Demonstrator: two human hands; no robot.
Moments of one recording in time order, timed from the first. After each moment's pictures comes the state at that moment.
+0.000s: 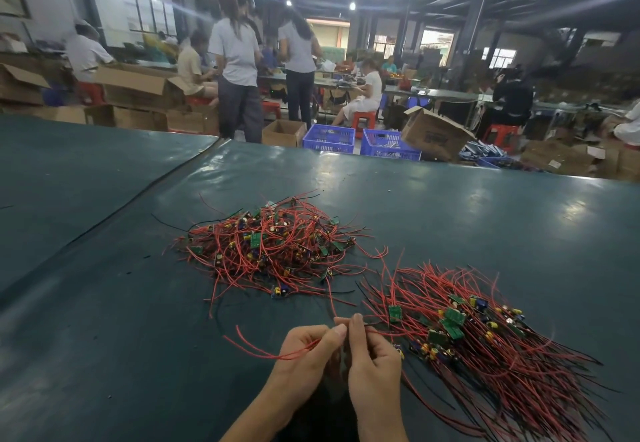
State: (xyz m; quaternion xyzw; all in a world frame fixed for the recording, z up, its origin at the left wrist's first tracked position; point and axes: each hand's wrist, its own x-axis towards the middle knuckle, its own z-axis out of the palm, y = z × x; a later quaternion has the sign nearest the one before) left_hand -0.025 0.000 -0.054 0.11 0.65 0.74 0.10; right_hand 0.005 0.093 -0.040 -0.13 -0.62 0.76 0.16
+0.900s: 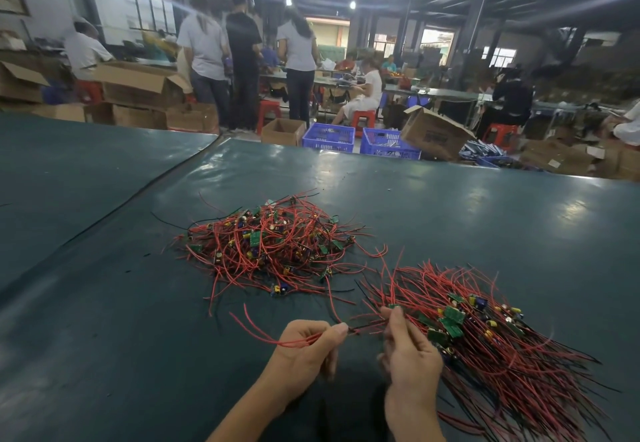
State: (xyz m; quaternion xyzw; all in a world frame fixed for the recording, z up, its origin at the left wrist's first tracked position) left_hand -0.029 -0.007 -0.052 0.18 0.70 0.69 0.07; right_hand -0.003 0.129 -0.040 -0.24 -0.52 0.79 0.23
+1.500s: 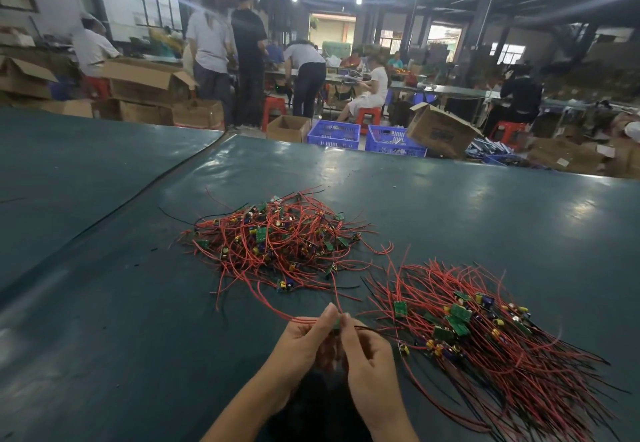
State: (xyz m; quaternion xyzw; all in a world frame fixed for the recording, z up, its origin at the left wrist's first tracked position) left_hand -0.027 -0.012 -0.051 0.08 0.62 0.76 0.18; right_hand 0.010 0.096 -0.043 -0.03 -0.68 0.73 0.08
